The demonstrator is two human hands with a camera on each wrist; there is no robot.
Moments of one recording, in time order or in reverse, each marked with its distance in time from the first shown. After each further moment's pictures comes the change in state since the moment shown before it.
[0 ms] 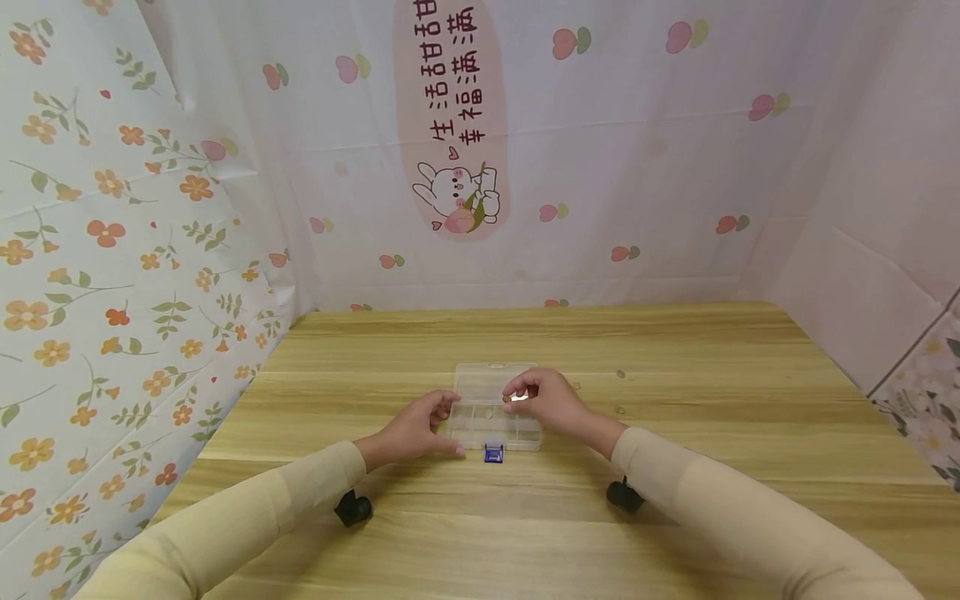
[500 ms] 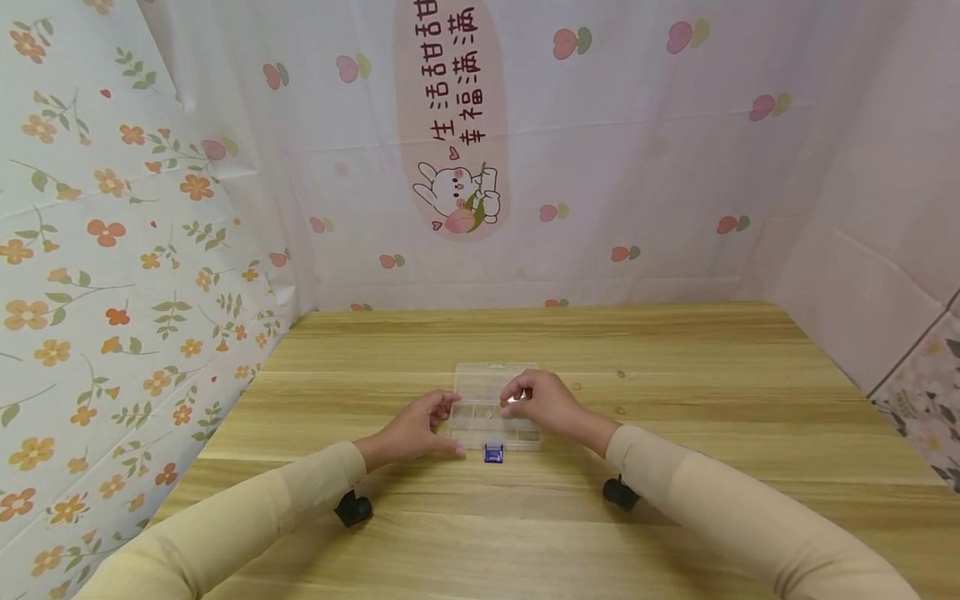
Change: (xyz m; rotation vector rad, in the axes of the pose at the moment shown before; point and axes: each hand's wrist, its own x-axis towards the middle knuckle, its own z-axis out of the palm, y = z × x) left_hand -0.001 0.000 -0.001 -0.004 -0.003 0.003; right_hand 0.002 -0.003 0.004 -0.075 -0.045 -0.026
